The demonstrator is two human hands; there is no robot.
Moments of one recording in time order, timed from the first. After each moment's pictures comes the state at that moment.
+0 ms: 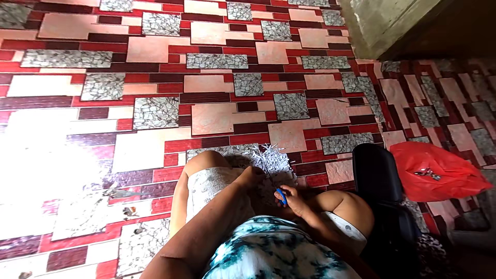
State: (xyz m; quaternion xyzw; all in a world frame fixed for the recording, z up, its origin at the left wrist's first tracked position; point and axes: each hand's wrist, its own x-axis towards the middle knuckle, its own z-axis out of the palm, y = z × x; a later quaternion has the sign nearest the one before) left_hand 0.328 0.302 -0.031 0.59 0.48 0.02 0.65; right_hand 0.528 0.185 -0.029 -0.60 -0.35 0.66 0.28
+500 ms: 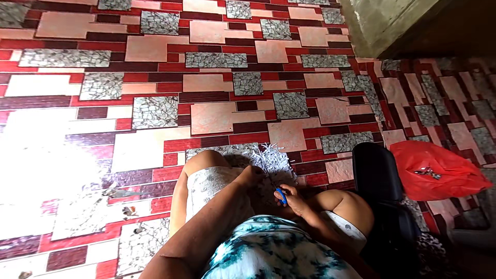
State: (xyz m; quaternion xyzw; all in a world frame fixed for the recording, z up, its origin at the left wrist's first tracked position) left_hand 0.329 0.302 -0.031 0.59 0.48 0.02 0.64; right_hand 0.529 0.186 -0.030 -0.60 -0.35 0.66 0.28
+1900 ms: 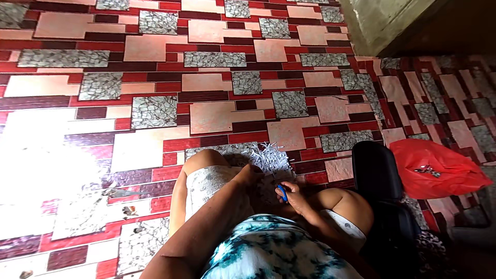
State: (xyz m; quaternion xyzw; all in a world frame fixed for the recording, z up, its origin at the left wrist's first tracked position) left_hand 0.328 0.304 -0.032 0.54 0.50 0.01 0.68; right_hand 0.529 0.187 -0.028 -0.62 -0.34 0.63 0.31
